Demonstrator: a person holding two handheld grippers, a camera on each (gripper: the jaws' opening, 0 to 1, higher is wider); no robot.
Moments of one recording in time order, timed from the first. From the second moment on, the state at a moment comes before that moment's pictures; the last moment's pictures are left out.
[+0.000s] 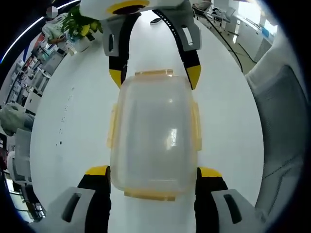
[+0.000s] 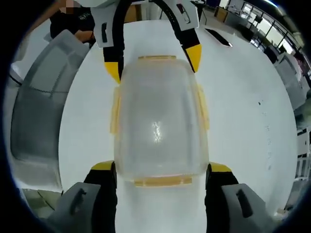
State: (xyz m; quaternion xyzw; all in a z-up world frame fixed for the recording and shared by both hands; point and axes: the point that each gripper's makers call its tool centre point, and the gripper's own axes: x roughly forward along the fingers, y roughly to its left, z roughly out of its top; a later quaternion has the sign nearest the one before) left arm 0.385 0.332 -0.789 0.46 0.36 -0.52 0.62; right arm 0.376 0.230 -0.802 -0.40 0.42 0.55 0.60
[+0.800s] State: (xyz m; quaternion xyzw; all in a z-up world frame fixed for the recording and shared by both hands) left arm 0.409 0.336 -0.787 0.46 0.36 -0.52 0.62; right arm 0.402 0.232 -0.804 -0.43 0.42 0.54 0.59
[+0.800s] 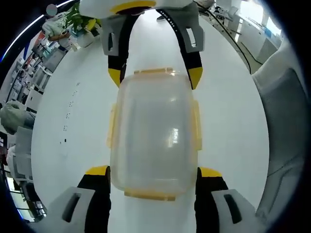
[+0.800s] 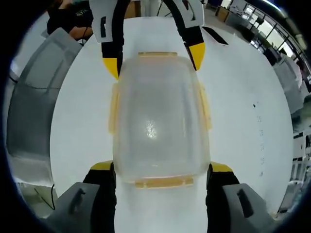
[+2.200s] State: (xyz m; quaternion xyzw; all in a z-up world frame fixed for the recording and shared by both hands) left arm 0.322 0.377 -0.700 0.21 0.22 -0.43 0.85; right arm 0.323 0.264 -0.722 -0.25 0.29 0.48 0.79
